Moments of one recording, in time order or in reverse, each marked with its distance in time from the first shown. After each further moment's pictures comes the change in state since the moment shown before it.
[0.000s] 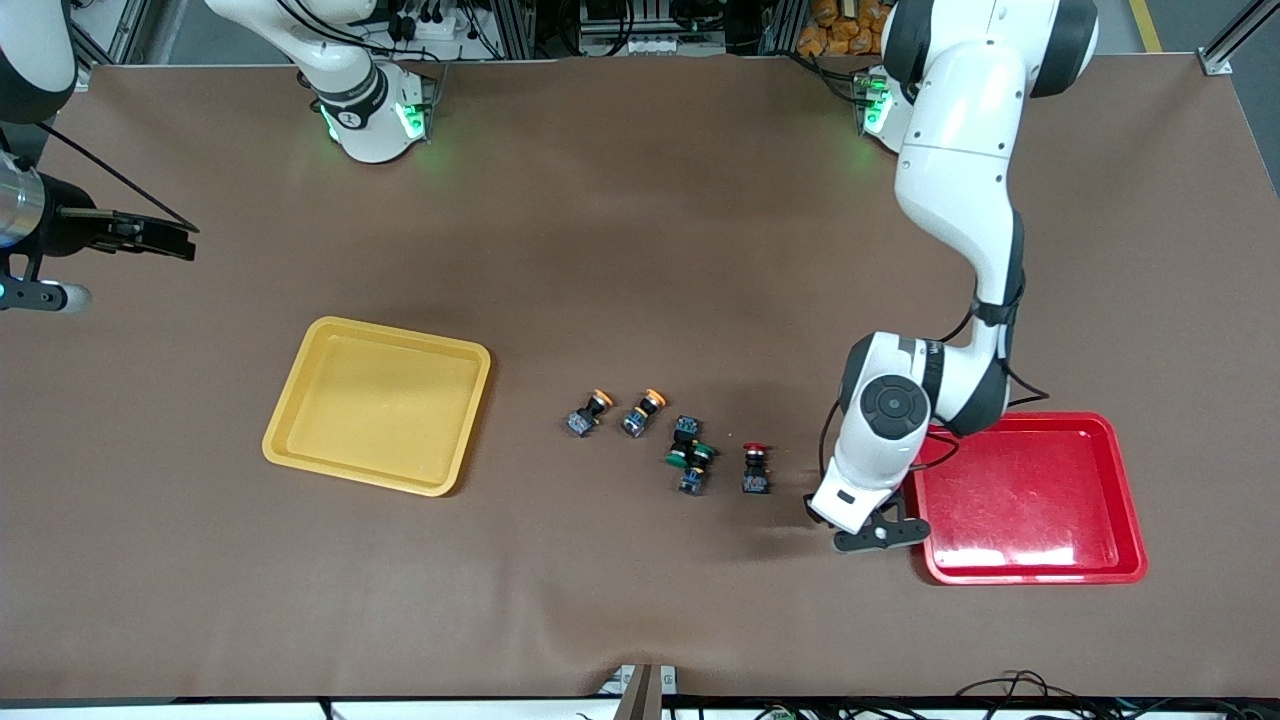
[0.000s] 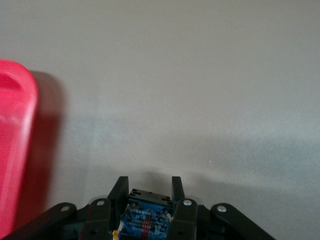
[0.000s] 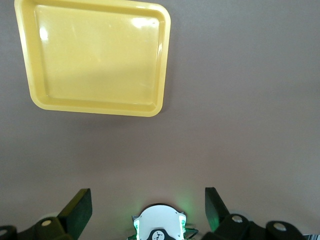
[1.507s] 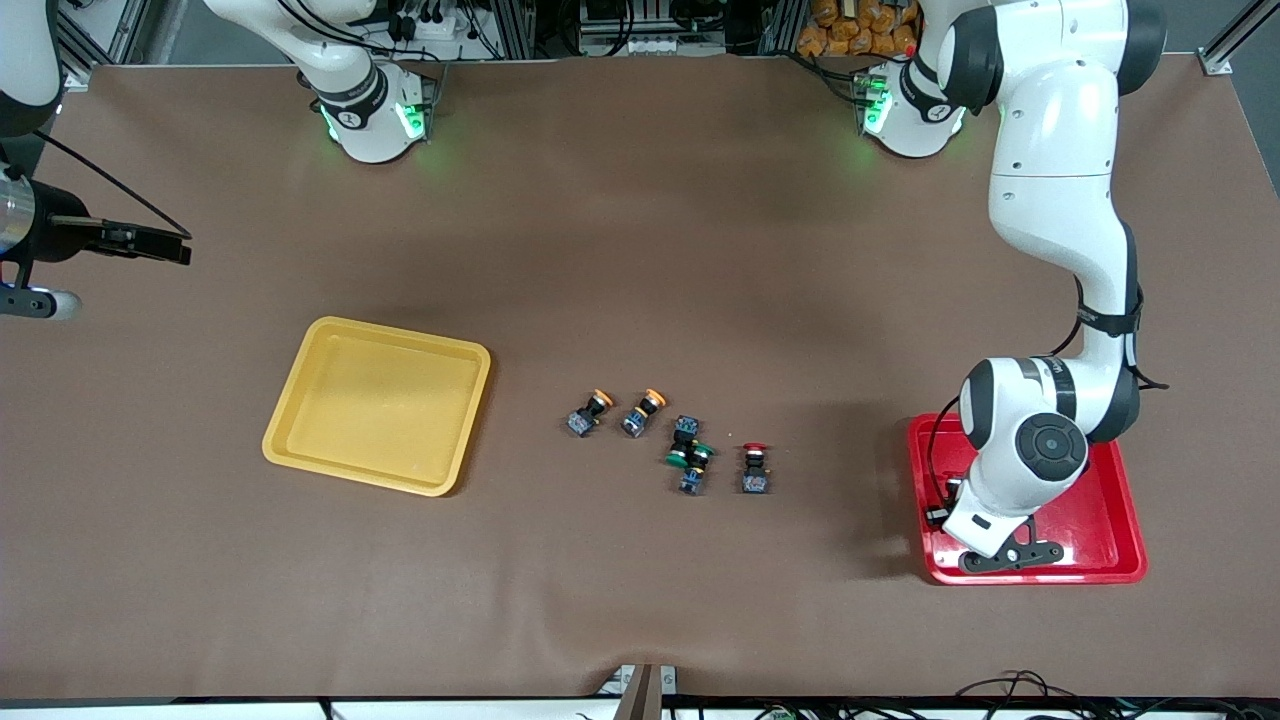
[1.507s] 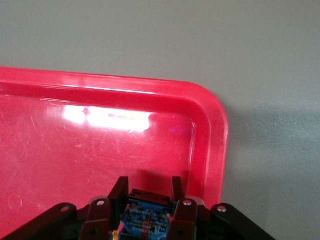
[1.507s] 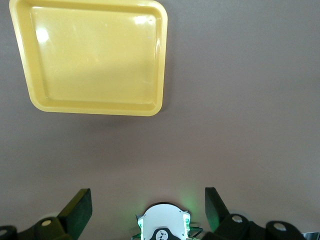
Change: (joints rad) left arm 0.225 0.009 -0.009 -0.020 -0.028 -0.049 0.283; right arm 0.021 0.015 -0.052 0.000 0.022 0.000 0.000
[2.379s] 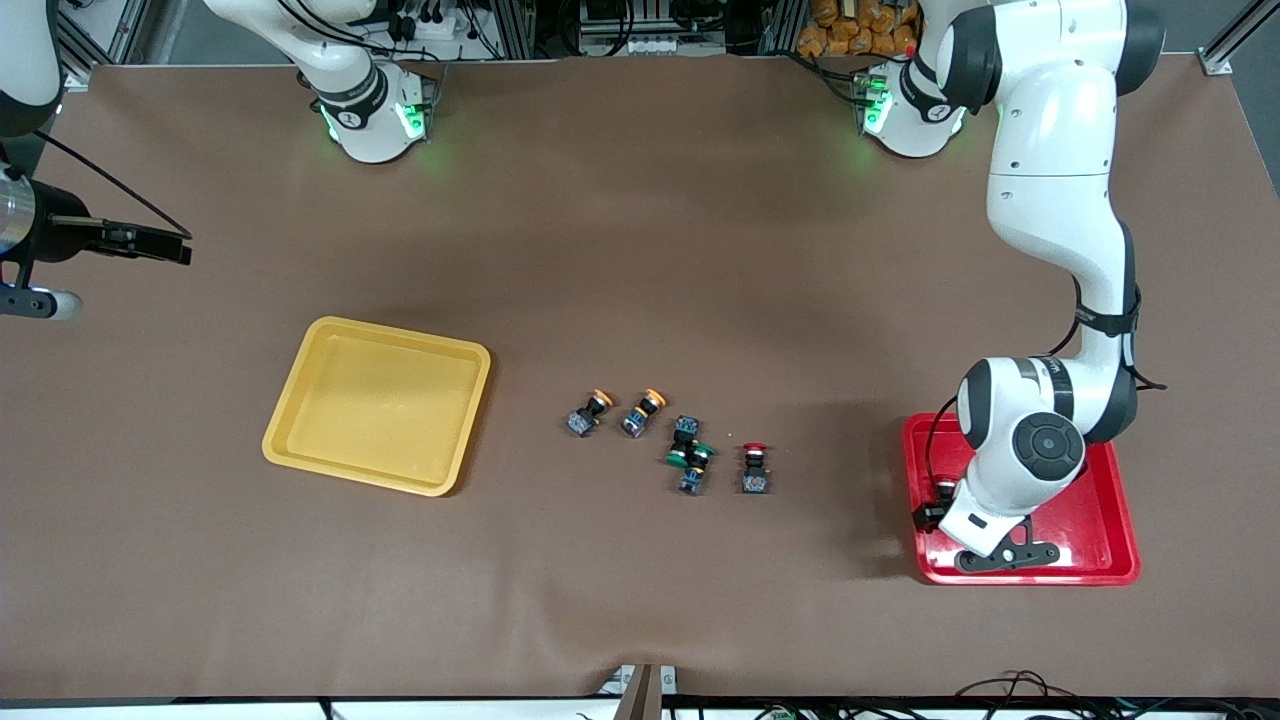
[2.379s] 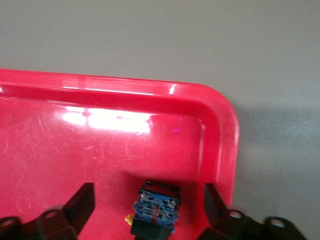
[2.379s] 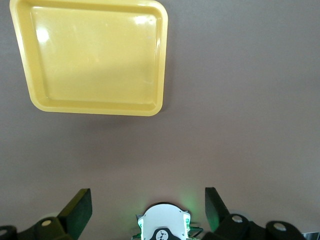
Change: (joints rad) left arm -0.009 0.000 0.000 0.002 0.000 0.000 0.012; right arm 0.001 0.000 -0.001 0.000 0.001 0.000 0.000
